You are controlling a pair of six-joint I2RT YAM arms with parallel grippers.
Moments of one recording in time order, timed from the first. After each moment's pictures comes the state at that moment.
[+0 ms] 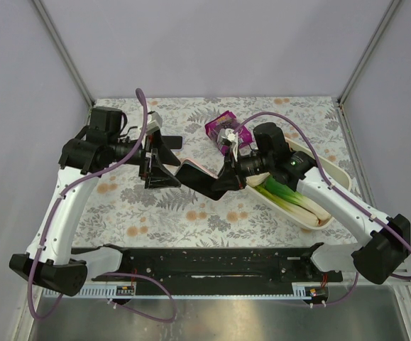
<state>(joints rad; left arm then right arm) -0.26 1.19 1.47 -1.04 1.22 0.32 0.65 1.30 1.16 -0.39 -0.90 -0.04</state>
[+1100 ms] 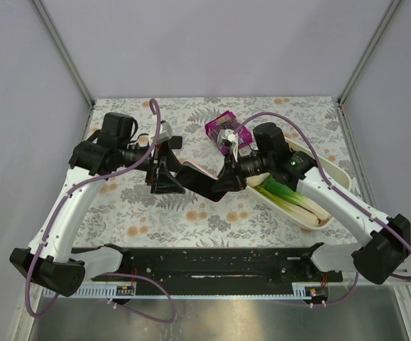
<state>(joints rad) -0.33 1.18 1.39 -1.02 1.17 0.38 0.65 1.30 1.16 -0.39 -0.92 -0.04</state>
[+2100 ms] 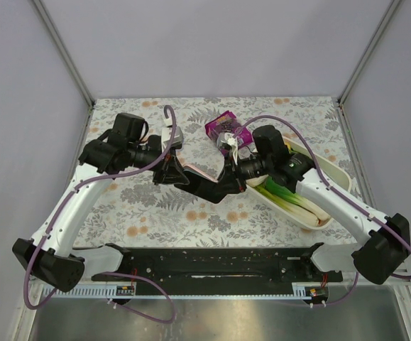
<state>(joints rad) -0.41 1.22 1.37 -0.98 1.02 0.41 0.65 1.30 1.13 -0.38 -0.95 -0.06</state>
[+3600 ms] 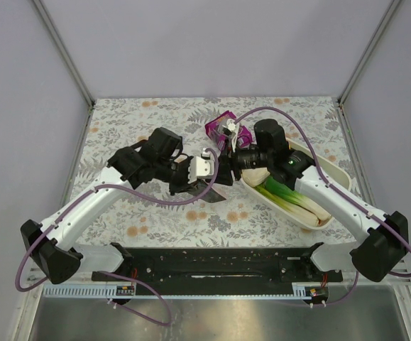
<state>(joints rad) -0.70 1.26 1.31 -0.95 0.54 0.70 0.65 1.32 1.16 -0.23 -0.80 0.10</state>
